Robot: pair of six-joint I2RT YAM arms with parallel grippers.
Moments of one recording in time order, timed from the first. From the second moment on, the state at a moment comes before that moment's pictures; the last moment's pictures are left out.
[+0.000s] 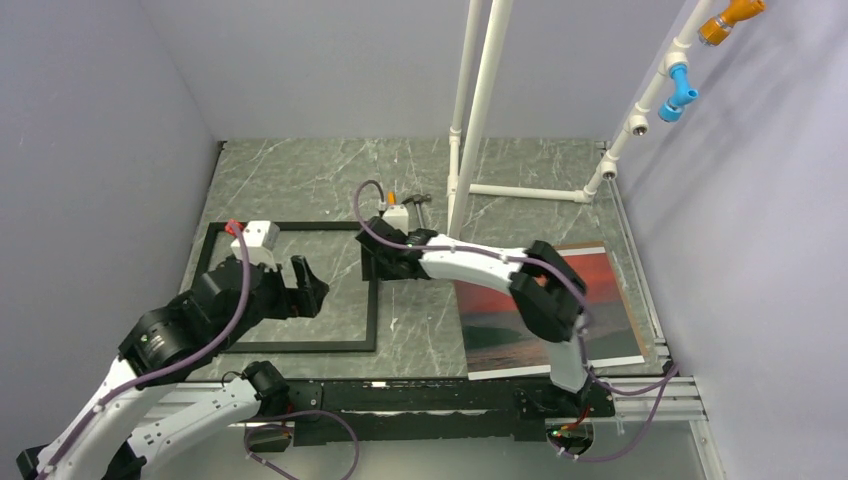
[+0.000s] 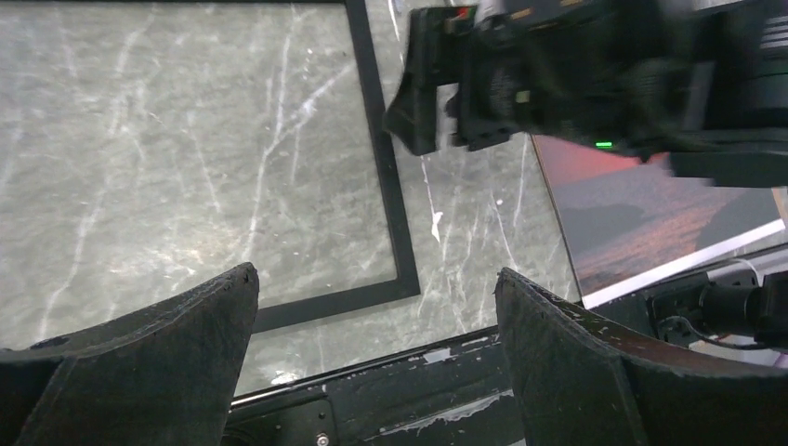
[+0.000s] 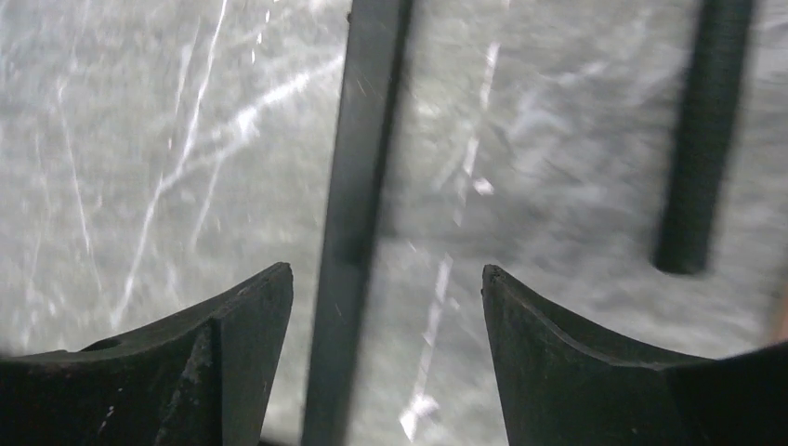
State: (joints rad) left arm -0.81 0.59 1.11 -1.09 -0.37 -0.60; right arm 1.00 2.03 1.52 -0.48 0.31 0.84
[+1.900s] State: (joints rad) left arm -1.18 1.76 0.58 0.77 -0.02 -1.28; right arm 0.57 0.93 0.49 -0.58 0.23 0.81
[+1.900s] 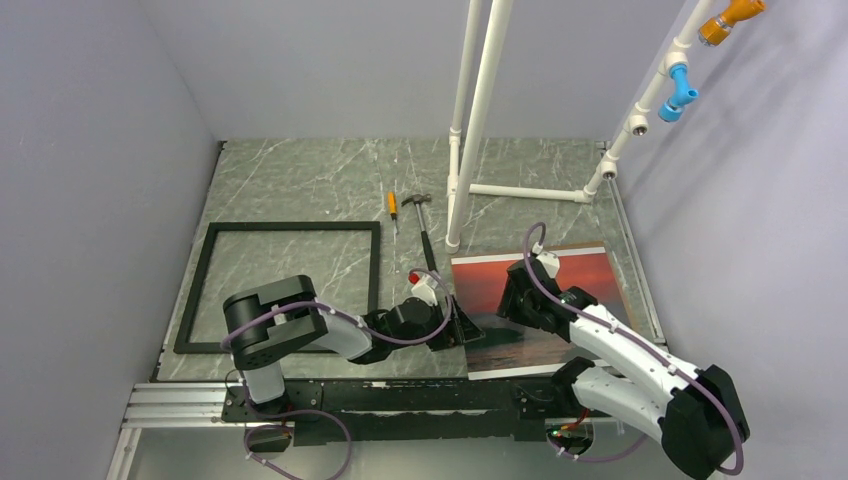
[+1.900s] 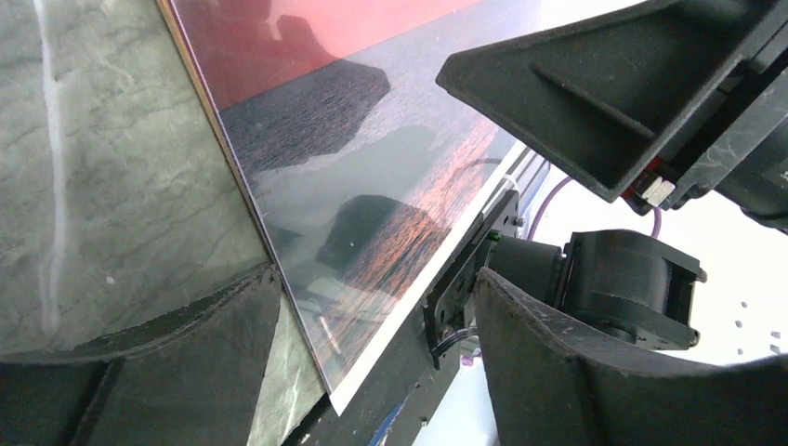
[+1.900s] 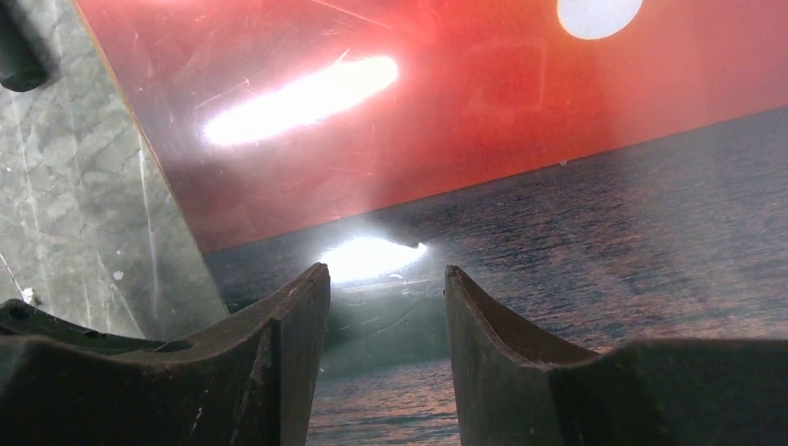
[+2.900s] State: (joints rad) left arm -1.20 1.73 0.54 0.87 -0.01 -1.30; right arm 0.57 0.96 0.49 -0.54 0.19 0.79
